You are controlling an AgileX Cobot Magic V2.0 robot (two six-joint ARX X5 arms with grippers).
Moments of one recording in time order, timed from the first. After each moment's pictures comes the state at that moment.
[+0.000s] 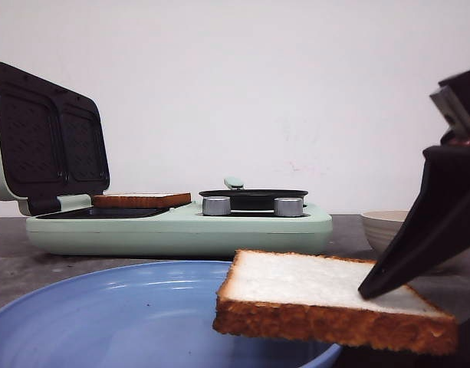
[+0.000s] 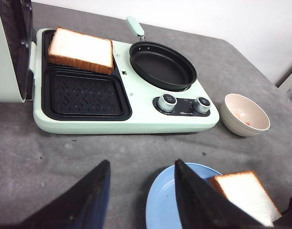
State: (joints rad) left arm -0.38 0.24 0.57 -0.65 0.16 -0.31; right arm 0.56 1.01 0.16 0.10 -0.68 0.90
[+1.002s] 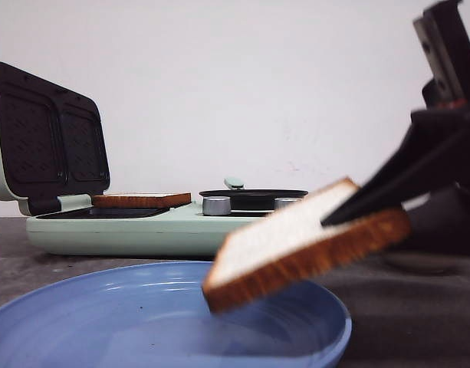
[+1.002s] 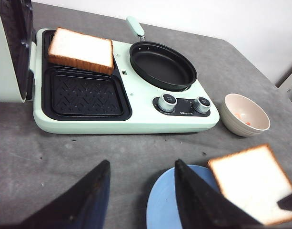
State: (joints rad) left arm -0.38 0.24 0.57 -0.65 0.16 -0.31; right arm 0.57 0.98 0.16 0.36 -0.73 1.02
